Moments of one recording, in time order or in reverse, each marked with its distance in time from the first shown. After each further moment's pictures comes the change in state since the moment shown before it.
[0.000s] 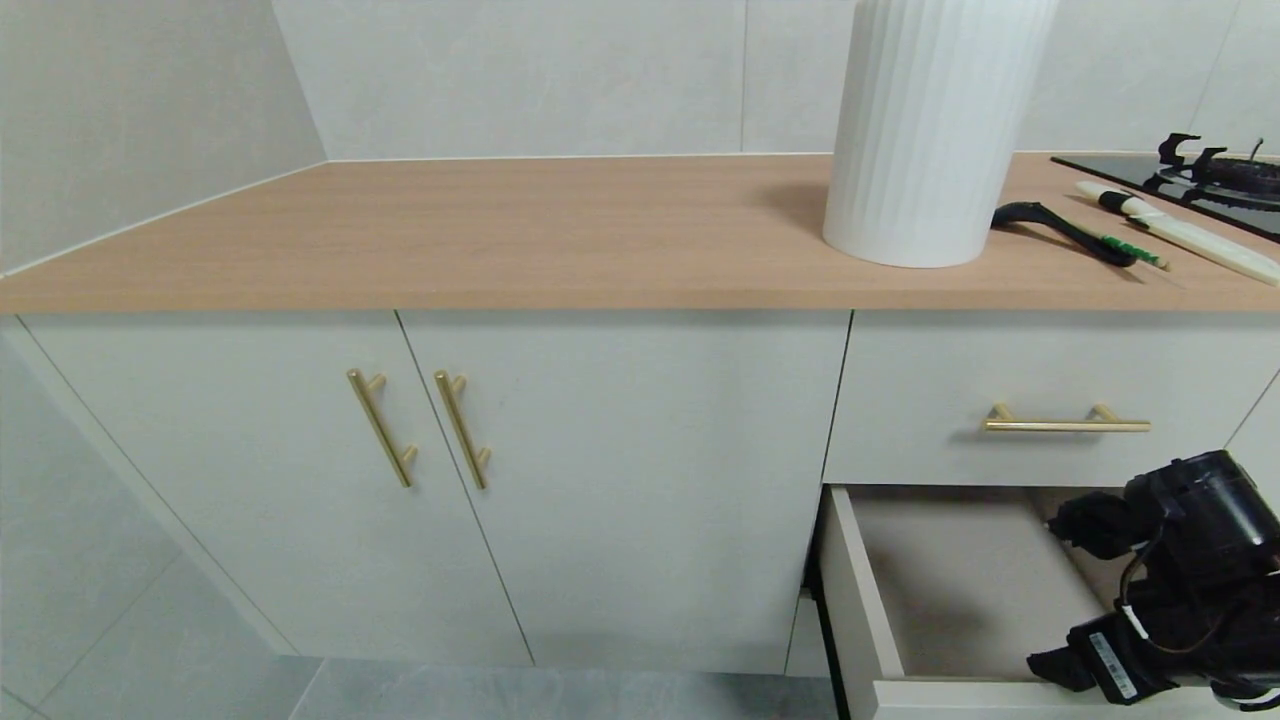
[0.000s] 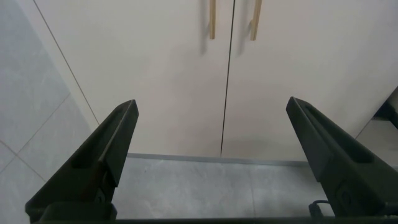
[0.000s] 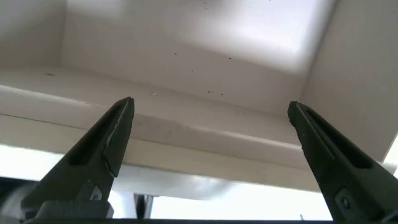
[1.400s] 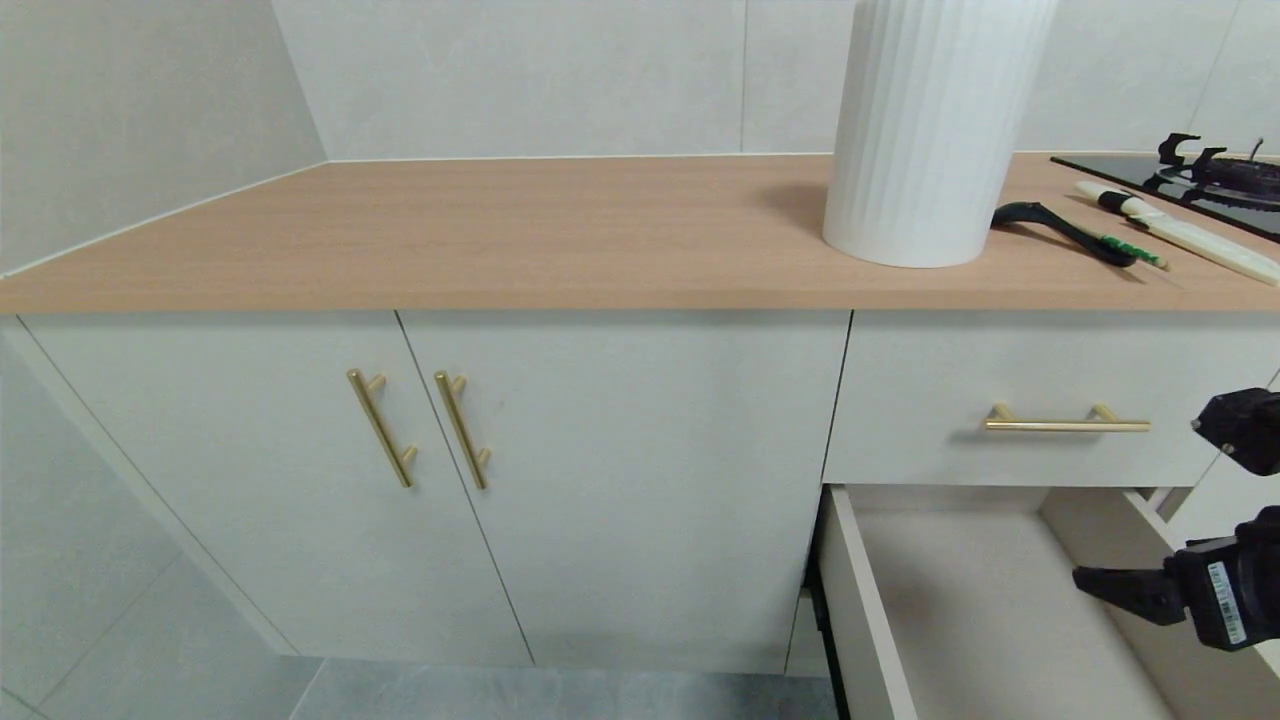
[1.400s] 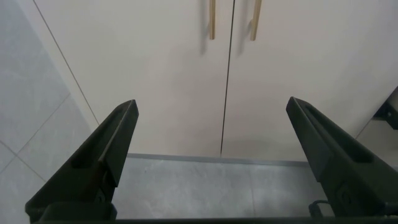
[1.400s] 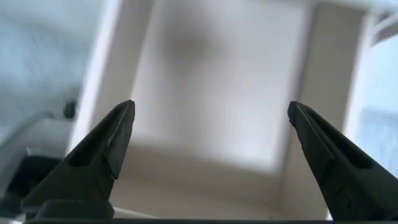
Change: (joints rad) left arm 0.000 0.000 0.000 0.000 0.000 0.000; right arm 0.046 -0.381 -0.153 0.182 0.049 0.104
